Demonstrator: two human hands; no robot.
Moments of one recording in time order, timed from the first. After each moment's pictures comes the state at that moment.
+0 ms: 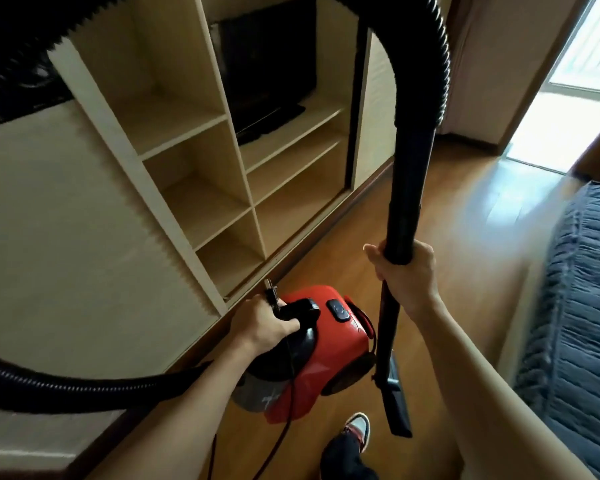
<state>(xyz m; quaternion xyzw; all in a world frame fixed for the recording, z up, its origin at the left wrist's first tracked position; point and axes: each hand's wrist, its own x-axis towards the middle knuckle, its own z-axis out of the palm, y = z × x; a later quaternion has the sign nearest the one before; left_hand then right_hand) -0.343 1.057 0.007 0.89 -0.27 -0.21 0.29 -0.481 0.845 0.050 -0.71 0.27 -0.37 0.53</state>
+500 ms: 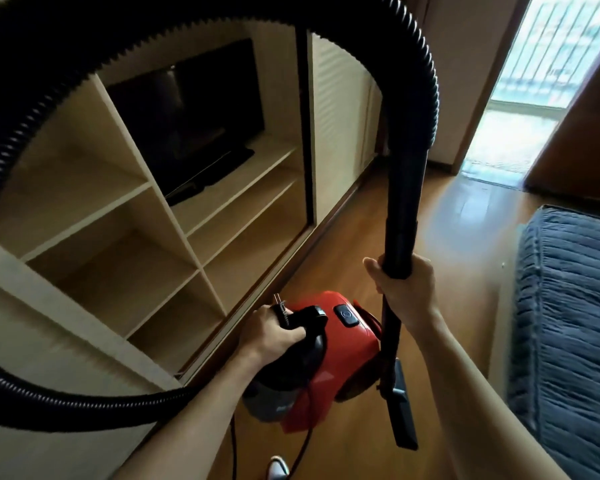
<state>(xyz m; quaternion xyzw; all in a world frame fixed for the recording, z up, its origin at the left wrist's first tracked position) -0.258 0.804 0.030 0.86 -0.32 -0.23 0.32 -0.420 0.626 0.077 -0.71 0.32 -0.42 0.46</state>
